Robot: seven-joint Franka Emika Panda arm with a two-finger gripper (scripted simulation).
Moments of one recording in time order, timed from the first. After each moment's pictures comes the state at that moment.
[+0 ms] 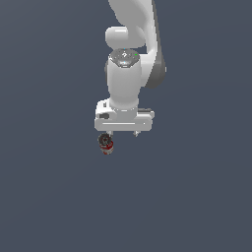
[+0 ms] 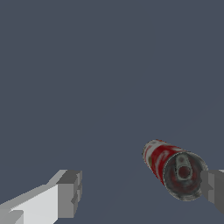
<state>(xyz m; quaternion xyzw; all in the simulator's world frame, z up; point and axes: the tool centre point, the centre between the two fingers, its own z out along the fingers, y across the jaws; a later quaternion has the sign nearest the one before) 0.014 -0.010 0.192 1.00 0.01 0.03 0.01</state>
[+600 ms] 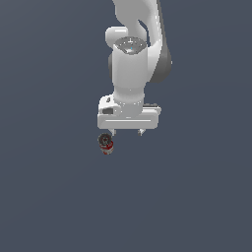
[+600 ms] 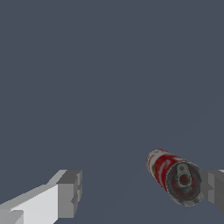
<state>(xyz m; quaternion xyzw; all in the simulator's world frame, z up) 0.028 0.005 0.218 1.00 0.01 0.06 0.01</state>
